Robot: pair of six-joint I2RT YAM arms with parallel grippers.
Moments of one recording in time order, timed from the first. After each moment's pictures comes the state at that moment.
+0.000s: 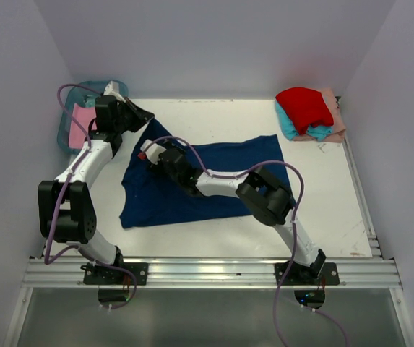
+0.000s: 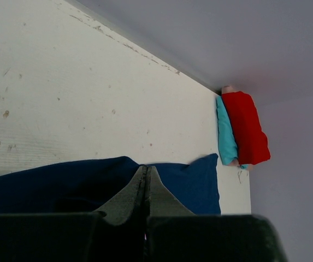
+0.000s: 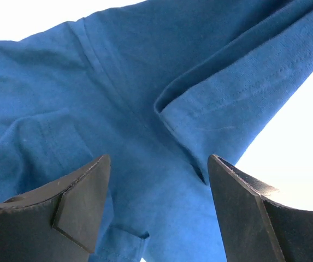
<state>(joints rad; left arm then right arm) -0.03 1.61 1.19 0.04 0.31 -0.78 0.97 2.27 1.57 0.37 0.35 -0.41</state>
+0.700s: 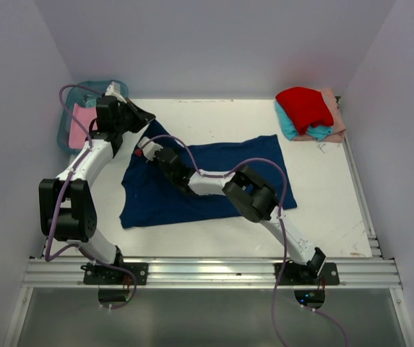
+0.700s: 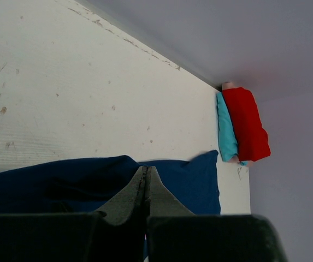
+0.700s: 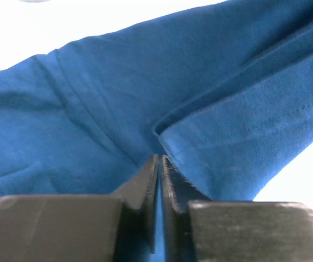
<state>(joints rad) -0.03 1.62 1.19 0.04 0.33 -0.78 0.96 2.47 1.75 0.47 0.39 -0.41</state>
